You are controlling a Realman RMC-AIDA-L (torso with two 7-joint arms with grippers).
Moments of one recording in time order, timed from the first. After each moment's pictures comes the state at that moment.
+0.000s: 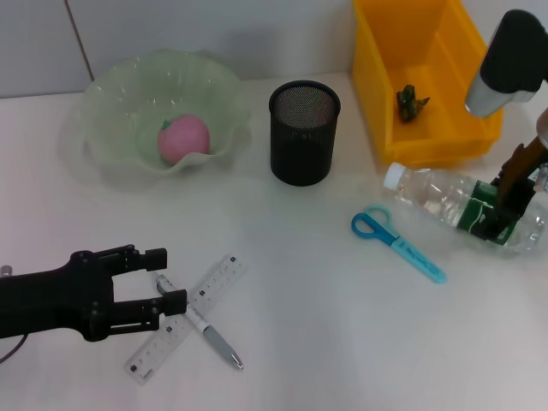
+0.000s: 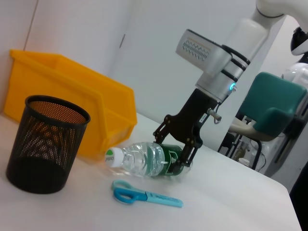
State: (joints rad) left arm -0.34 -1.97 1.12 0.70 1.64 1.63 -1.49; right arm 0.82 2.00 -1.01 -0.89 -2.92 -1.47 2.04
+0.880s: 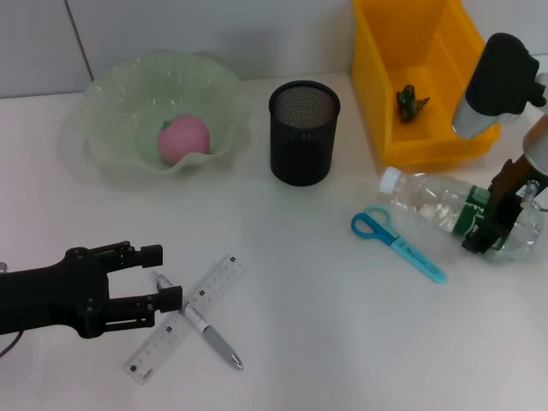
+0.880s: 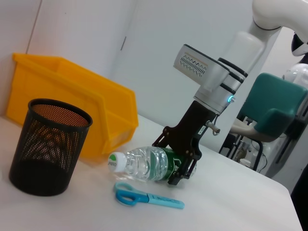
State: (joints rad) left arm -0.34 -1.97 1.10 0.70 1.64 1.64 -1.49; right arm 0.81 2.02 -1.03 -0.84 -2.92 -1.41 2.04
